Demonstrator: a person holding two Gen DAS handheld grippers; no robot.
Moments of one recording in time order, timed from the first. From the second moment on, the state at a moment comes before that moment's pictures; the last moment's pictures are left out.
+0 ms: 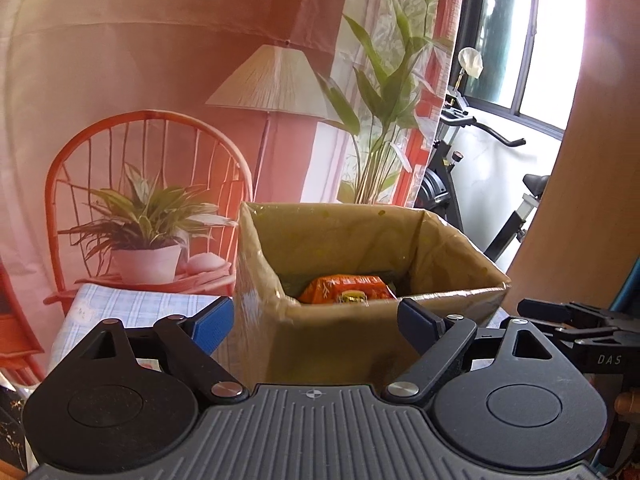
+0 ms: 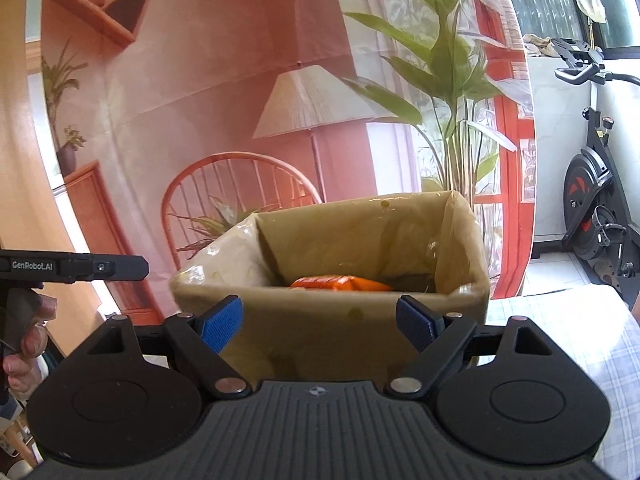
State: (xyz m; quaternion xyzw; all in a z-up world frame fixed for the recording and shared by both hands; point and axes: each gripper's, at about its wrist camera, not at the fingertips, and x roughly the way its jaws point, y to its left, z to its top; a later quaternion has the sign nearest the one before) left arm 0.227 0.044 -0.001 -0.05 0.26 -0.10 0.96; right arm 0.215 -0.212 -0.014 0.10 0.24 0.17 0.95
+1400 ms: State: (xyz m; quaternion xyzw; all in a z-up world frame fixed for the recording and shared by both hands) left arm 0.130 -0.027 -0.170 0.01 0.37 -0.25 0.89; right arm 0.116 -0.208 -0.116 0.06 0.36 0.14 0.92
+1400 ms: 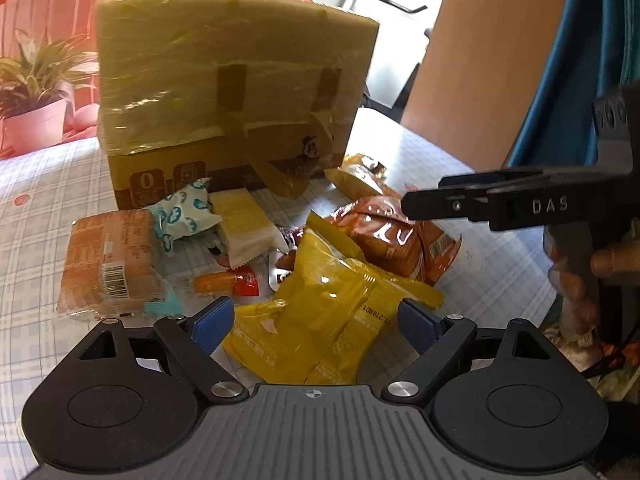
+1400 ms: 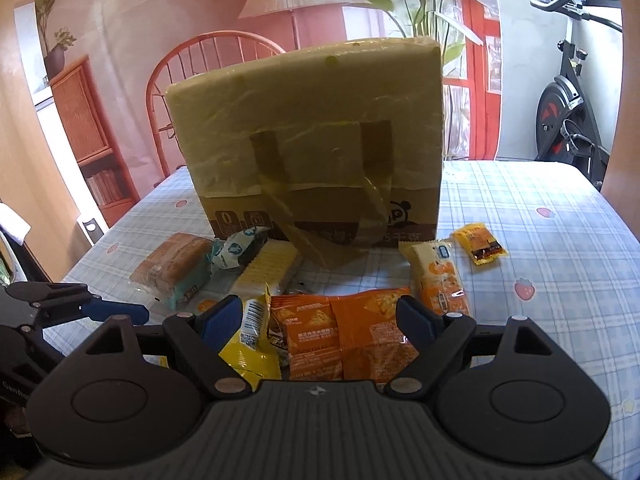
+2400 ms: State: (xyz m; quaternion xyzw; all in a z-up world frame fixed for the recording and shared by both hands) left arm 0.146 -0.048 -0.194 0.06 0.38 -0.27 0.88; right arm 0.118 -0.224 -0.125 0.08 0.37 0.11 0.92
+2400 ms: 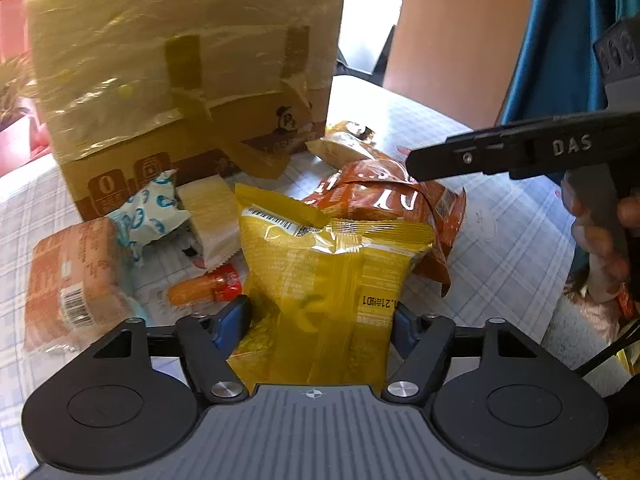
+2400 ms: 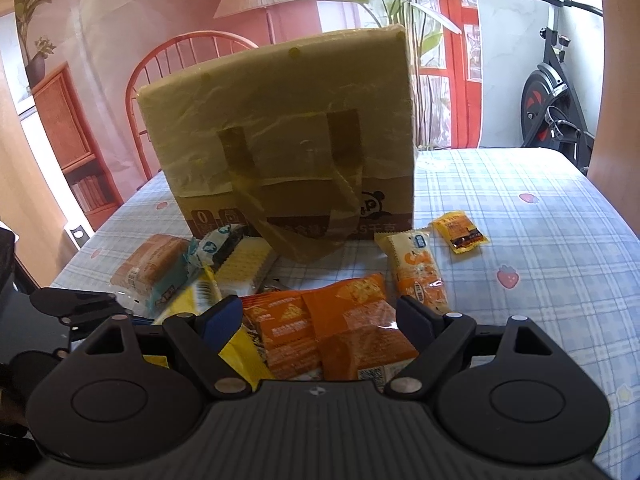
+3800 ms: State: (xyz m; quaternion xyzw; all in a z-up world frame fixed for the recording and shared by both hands) left arm 0.131 -0.006 -0.193 -0.07 0.37 -0.17 0.91; right arm 0.136 -0.205 -0.173 -0.04 0.38 0.15 0.91
